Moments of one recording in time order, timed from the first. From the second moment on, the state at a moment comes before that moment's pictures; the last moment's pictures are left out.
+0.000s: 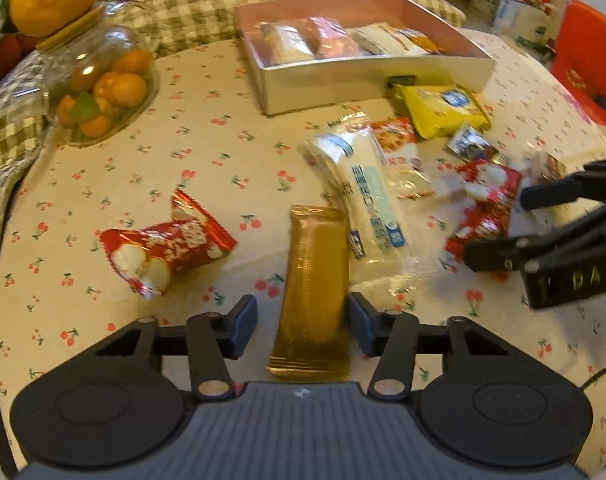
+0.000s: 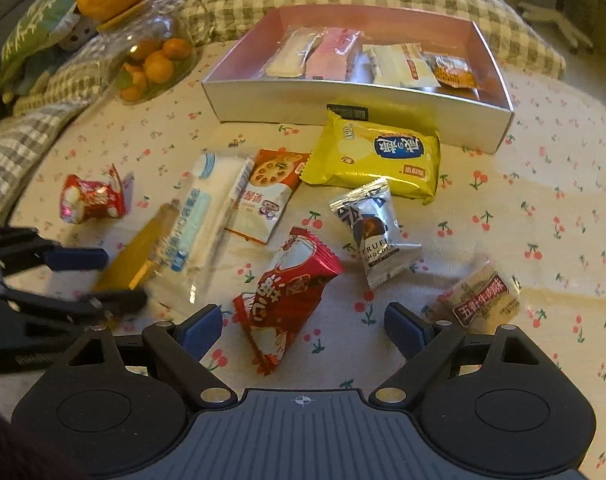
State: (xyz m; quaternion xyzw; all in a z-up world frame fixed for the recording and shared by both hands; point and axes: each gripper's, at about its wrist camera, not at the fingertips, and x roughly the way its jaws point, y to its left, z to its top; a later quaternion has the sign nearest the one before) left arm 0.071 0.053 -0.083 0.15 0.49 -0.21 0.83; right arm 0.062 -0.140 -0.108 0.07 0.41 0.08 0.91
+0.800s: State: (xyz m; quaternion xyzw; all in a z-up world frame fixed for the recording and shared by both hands) left arm 0.096 0.070 -0.087 0.08 0.46 -0.15 0.87; right arm 0.057 -0.127 -0.106 0.04 0.36 0.06 0.93
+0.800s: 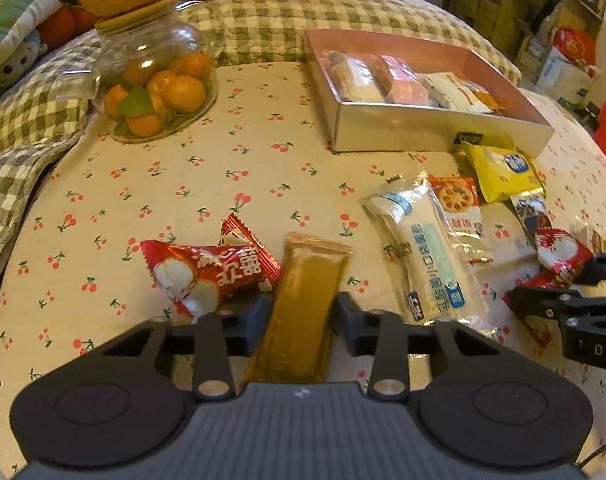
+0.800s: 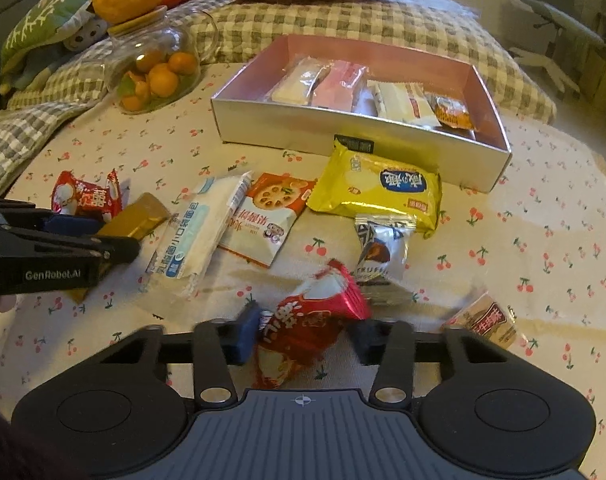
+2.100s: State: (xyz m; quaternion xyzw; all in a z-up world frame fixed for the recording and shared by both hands) left arm 0.113 0.061 -0.036 -0.07 0.45 -0.17 0.87; right arm 0.094 -0.254 -0.050 0.33 0.29 0.09 0.89
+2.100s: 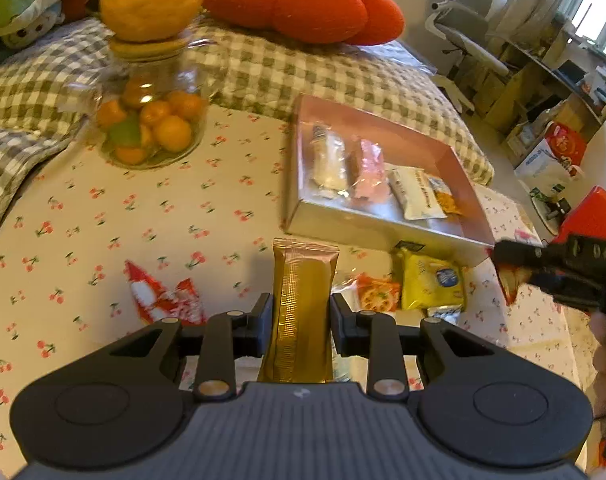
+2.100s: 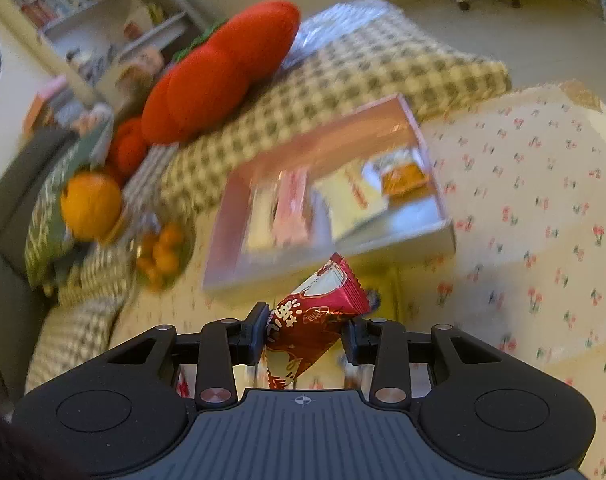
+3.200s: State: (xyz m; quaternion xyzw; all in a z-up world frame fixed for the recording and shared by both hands) left arm 0.209 -0.069 -0.032 -0.06 0.49 -0.18 0.85; right arm 0.138 -0.318 -0.090 0.45 0.25 0.02 0.85
